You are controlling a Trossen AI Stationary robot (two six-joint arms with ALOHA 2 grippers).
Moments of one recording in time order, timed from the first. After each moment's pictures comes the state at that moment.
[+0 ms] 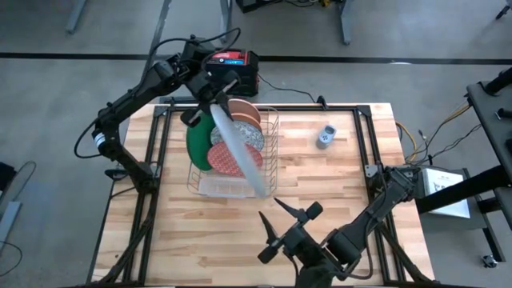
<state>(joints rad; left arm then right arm) 0.60 1.59 1.84 -0.78 1.43 0.85 0.73 2.03 2.02 -0.43 1.57 0.22</state>
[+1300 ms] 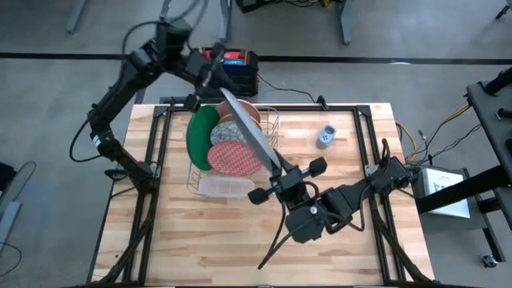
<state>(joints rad) 0.67 1.59 2.03 -0.83 1.05 0.72 0.56 1.99 2.18 -0.44 1.63 0.10</state>
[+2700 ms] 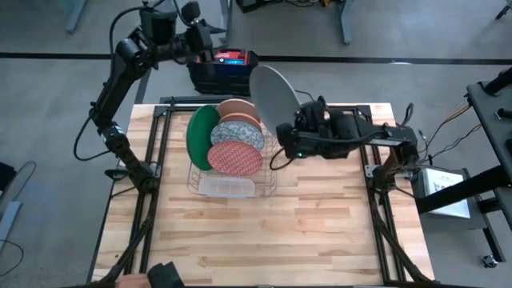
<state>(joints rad) 0.70 1.66 2.32 -0.91 0.13 0.83 0.14 1.78 2.16 -1.57 0.99 1.14</state>
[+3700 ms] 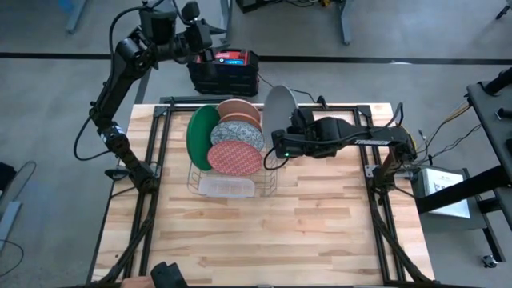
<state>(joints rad) 0.70 1.67 2.32 -0.90 0.14 0.75 0.07 1.79 1.98 -1.53 0.79 1.23</state>
